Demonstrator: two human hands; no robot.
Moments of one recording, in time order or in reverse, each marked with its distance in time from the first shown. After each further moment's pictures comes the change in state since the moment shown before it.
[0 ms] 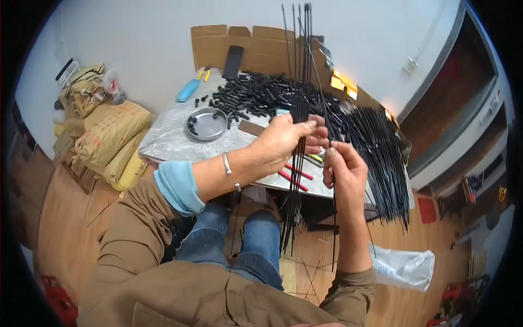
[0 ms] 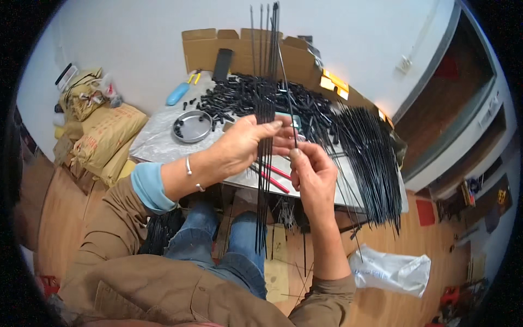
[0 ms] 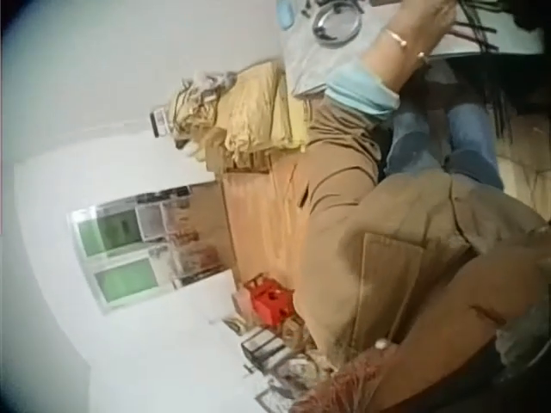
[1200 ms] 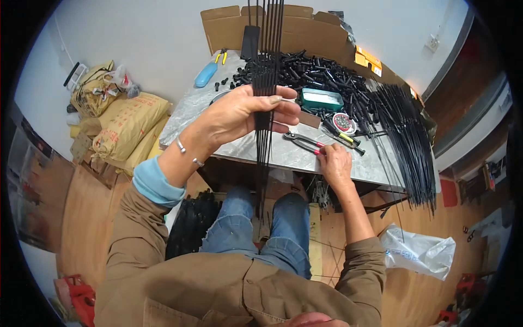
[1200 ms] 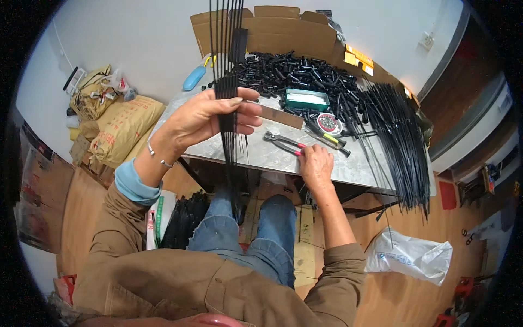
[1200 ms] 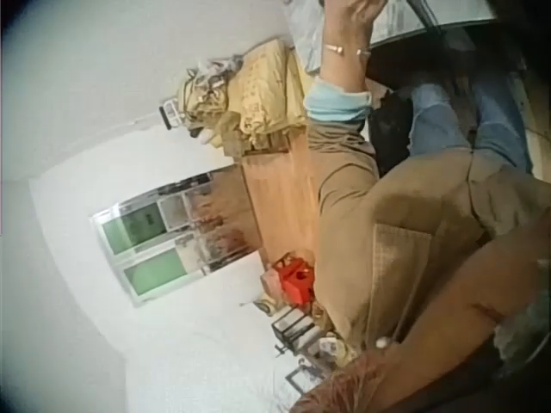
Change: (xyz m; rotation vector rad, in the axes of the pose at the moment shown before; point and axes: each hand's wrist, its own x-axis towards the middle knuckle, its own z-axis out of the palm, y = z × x) left_hand -0.038 0.079 -0.085 0.172 -0.134 -0.120; right_hand 0.029 0.184 -0.007 -1.309 -0.102 -0.228
